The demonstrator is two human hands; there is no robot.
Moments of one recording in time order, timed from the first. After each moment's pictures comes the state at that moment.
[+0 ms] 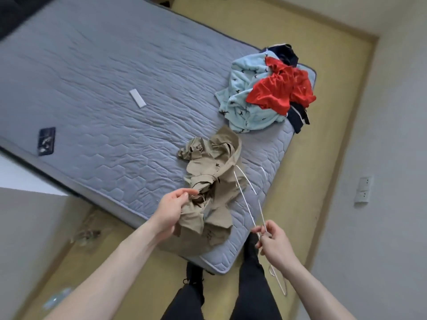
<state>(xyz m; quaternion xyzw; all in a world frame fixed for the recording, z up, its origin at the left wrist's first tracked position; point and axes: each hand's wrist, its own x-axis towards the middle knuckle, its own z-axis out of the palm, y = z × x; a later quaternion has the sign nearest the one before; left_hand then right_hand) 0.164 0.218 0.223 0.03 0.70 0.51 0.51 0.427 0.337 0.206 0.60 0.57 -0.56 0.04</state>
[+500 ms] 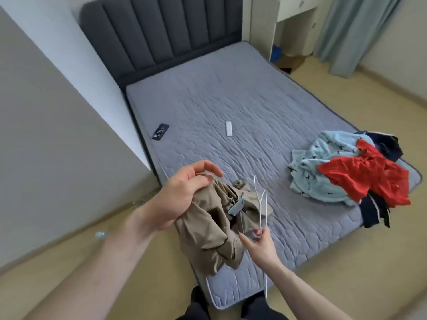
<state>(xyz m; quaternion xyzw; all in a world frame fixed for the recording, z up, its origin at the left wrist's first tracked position) 0.214 0.208 0.485 0.09 0.70 0.64 0.32 0.342 0.385 0.235 0.37 0.73 -0.56 0.16</state>
